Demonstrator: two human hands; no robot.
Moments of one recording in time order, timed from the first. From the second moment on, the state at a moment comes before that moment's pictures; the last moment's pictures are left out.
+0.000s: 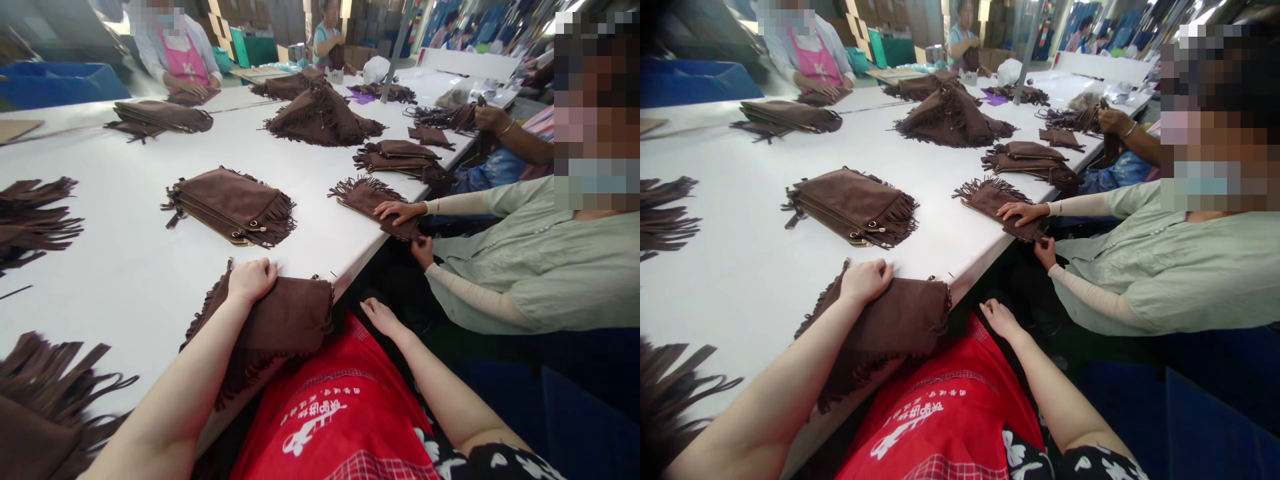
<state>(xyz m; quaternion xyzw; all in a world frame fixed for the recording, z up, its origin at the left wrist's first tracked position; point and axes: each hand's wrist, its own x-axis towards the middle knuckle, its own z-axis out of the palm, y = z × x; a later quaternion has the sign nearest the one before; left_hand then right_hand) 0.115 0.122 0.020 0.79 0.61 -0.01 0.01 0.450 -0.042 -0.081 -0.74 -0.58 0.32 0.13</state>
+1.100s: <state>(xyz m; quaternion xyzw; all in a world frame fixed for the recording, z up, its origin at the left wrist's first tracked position) 0.113 0.122 0.018 0.80 0.61 -0.01 0.00 0.350 -0.045 -0.079 -0.56 -0.50 0.62 0.22</state>
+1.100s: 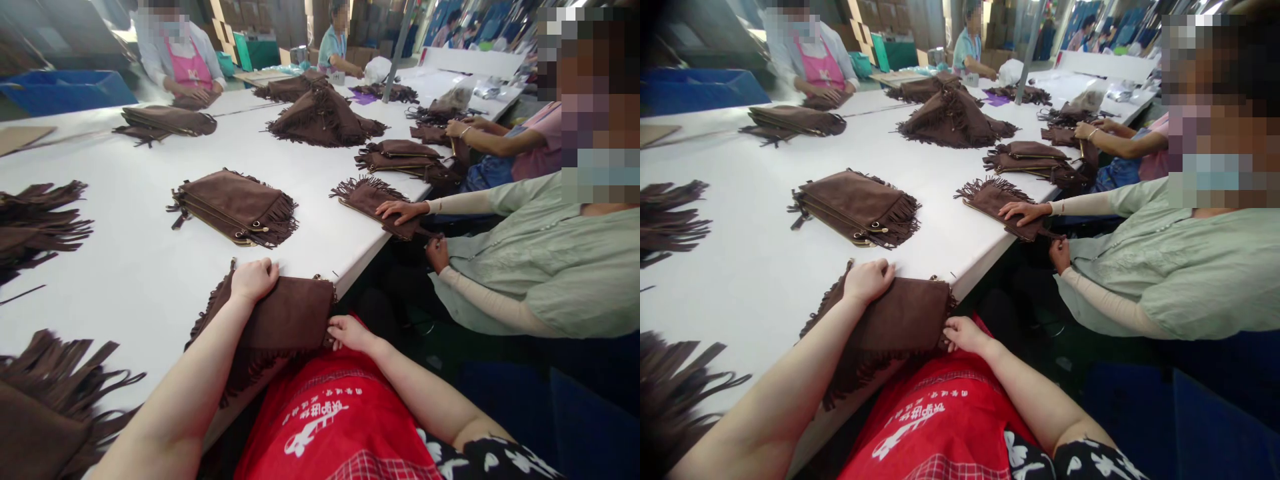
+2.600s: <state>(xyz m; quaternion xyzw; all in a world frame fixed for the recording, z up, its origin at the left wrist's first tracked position) 0.096 0.089 0.031 0.79 0.59 0.02 0.18 0.414 0.002 -0.081 -0.76 -0.58 0.26 0.15</state>
